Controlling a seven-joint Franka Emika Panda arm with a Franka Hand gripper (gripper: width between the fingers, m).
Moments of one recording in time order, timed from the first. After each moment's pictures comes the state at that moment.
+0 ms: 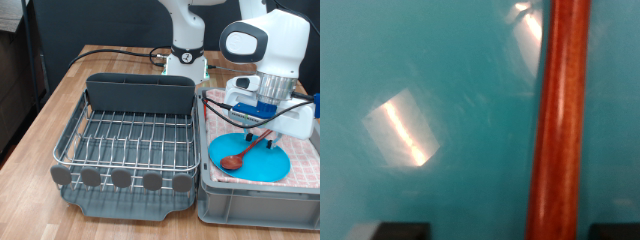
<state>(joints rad) 0.07 0.32 0.20 -2.32 -0.84 2.81 2.39</state>
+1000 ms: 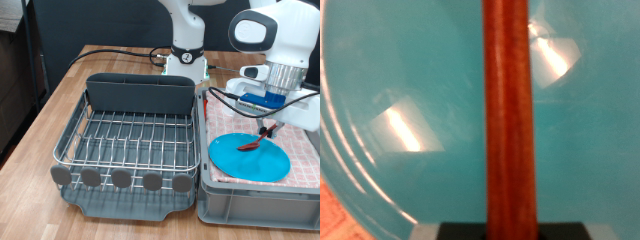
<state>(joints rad) 0.07 0.23 0.25 -2.32 -0.70 2.72 2.32</state>
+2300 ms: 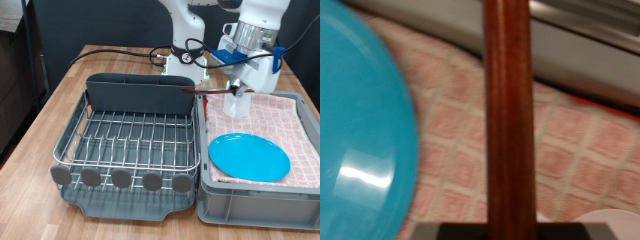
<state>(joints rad) 0.04 -0.12 0.22 -2.54 -0.27 2.44 2.51</state>
